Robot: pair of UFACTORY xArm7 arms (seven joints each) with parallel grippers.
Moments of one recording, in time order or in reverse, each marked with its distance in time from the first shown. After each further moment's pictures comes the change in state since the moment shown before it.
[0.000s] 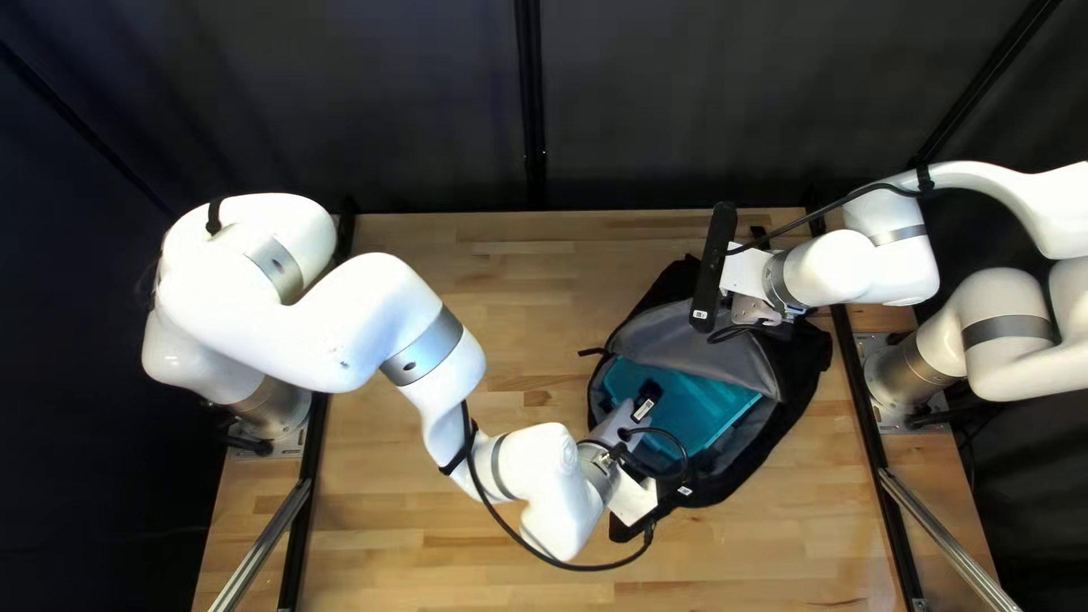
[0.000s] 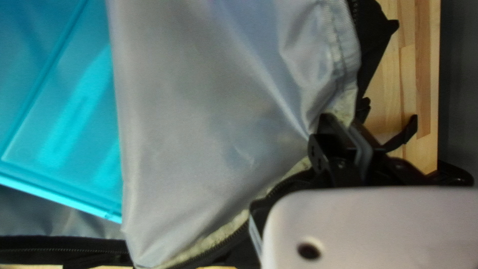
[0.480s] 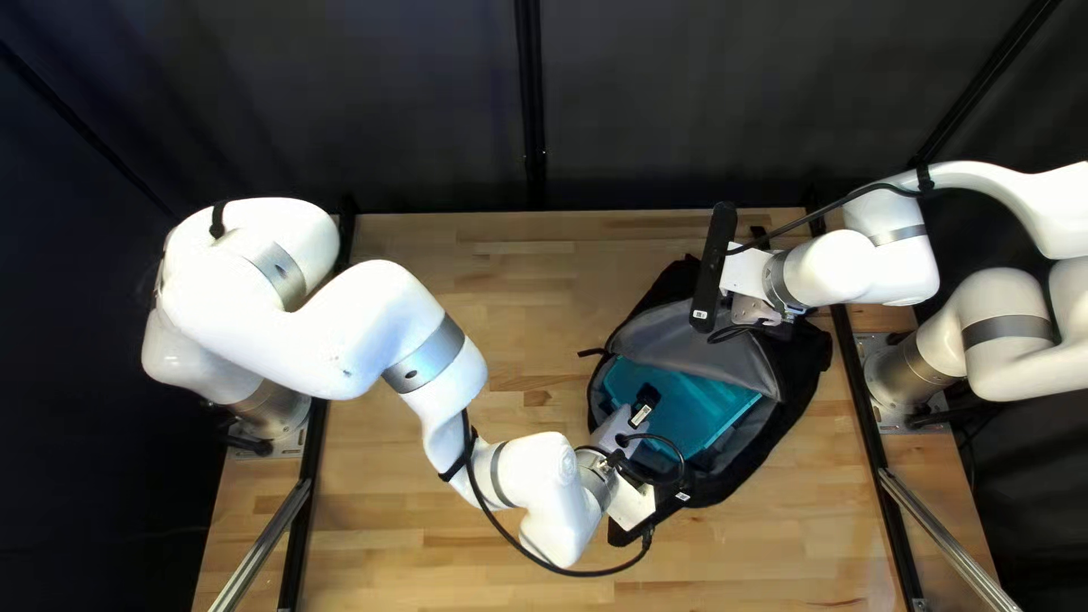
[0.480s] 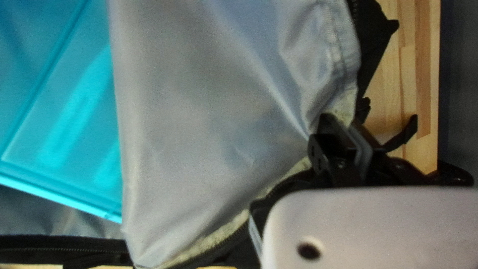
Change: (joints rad) left arm -0.017 0.058 0.017 0.031 0.019 0.012 -0.026; right arm 0.000 0.000 0.000 0.000 0.000 0.000 0.000
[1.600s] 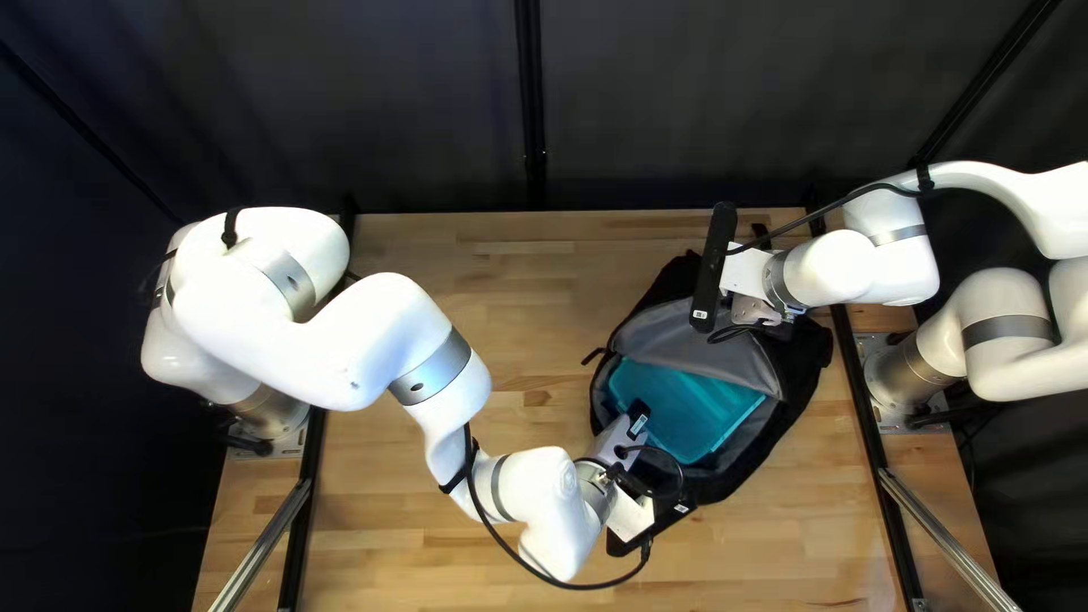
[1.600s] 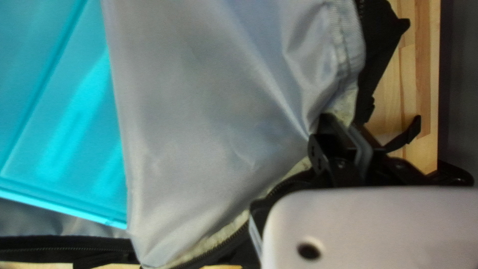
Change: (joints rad) left arm -0.035 0.002 -0.012 0.008 -0.019 0.044 0.005; right arm 0.000 0.000 0.000 0.000 0.000 0.000 0.000
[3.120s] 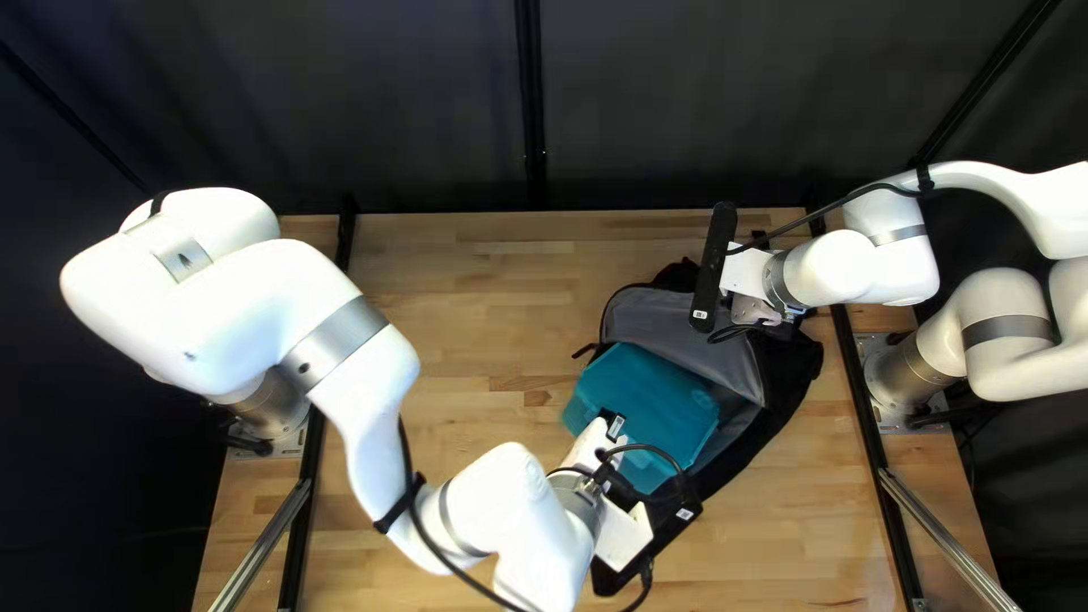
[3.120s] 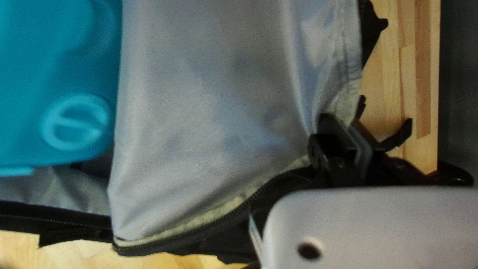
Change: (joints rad) left arm 0.018 -0.234 -0.157 0.089 -0.432 0.174 0.202; right arm 0.000 0.000 0.000 0.000 0.000 0.000 0.000
